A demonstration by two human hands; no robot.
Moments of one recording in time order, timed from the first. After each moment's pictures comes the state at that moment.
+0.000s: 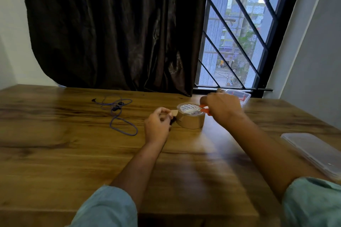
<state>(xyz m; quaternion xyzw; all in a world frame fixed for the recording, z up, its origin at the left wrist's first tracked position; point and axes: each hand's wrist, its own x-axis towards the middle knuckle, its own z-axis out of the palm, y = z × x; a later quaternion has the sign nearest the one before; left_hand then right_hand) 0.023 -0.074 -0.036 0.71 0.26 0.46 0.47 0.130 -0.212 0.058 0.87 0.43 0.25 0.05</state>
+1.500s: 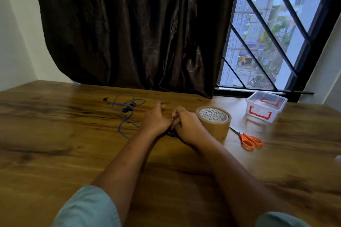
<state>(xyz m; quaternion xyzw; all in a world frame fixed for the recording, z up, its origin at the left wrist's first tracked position) 0.030 0.008 -0.022 0.82 0.36 0.26 0.36 0.118 -0.089 -0.026 0.76 0.53 -0.05 -0.36</state>
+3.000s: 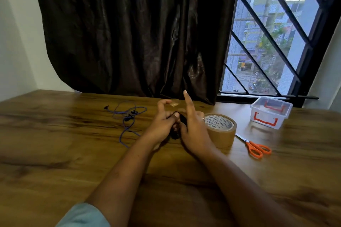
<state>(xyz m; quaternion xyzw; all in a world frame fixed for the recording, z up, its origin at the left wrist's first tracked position) 0.029 0.003 -0.013 0.71 0.15 0.32 0.61 0.117 -0.083 -0.031 0.68 0.54 0.09 -0.49</state>
